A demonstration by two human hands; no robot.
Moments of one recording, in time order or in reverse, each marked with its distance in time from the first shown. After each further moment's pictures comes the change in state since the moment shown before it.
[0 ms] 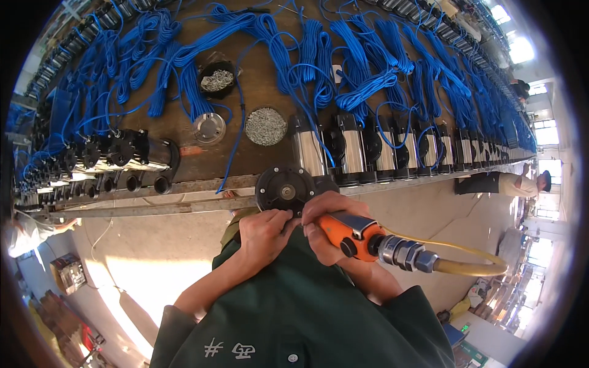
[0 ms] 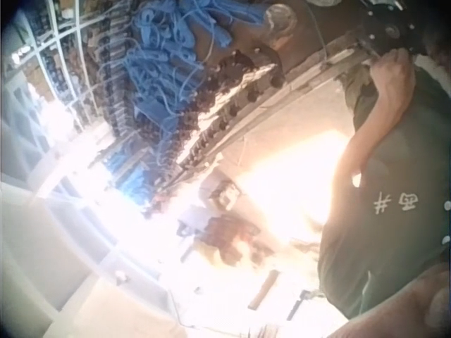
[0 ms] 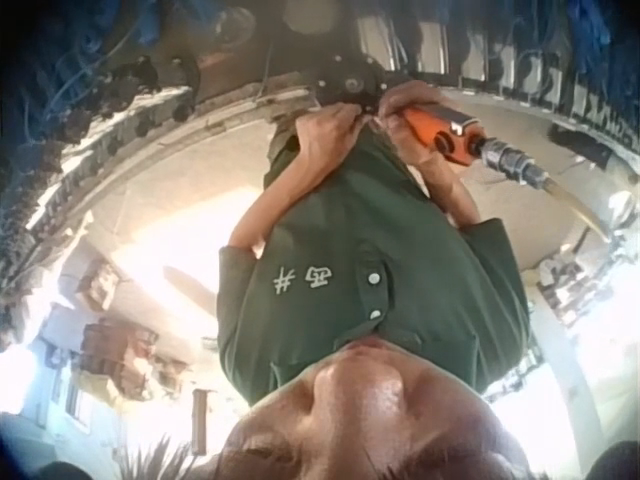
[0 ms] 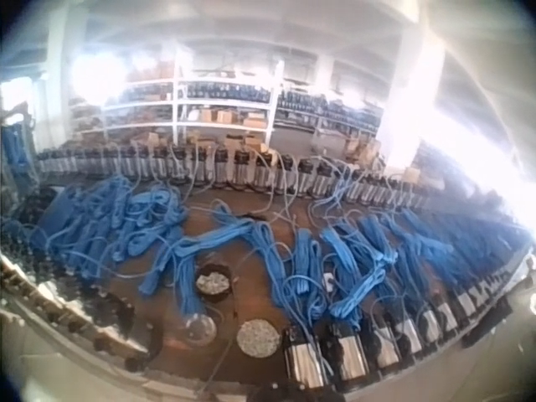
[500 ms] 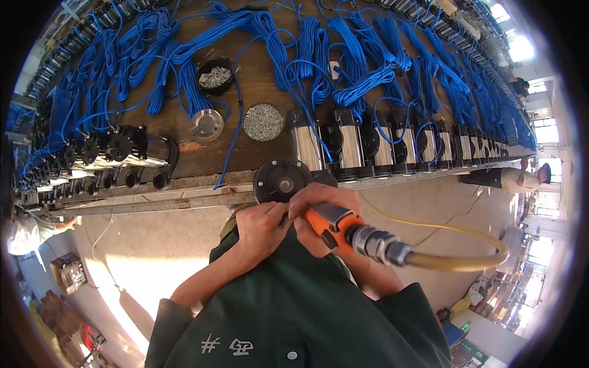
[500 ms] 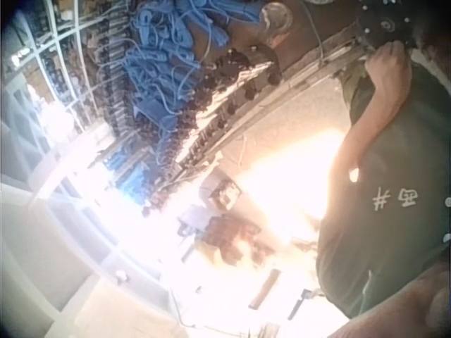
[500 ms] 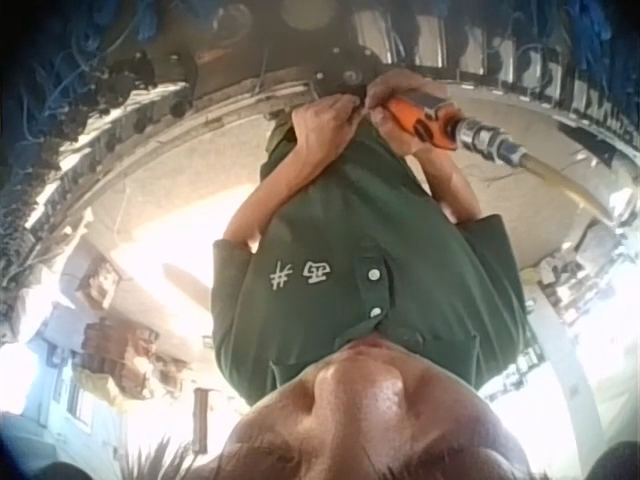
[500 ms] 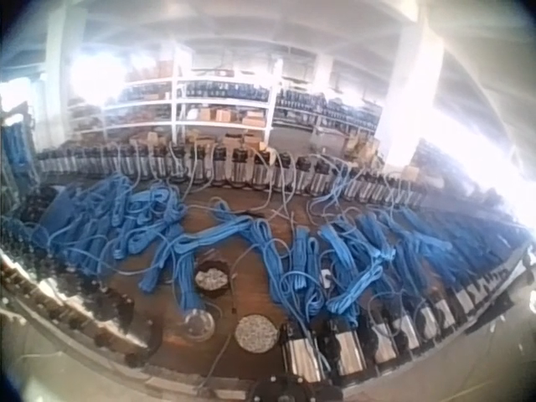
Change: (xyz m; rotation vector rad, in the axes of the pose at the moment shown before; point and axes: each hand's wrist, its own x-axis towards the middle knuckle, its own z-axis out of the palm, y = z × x) left_hand 0.003 0.005 0.000 0.036 0.044 0.004; right_hand 0.008 -0.004 0.001 -0.017 -0.009 0.036
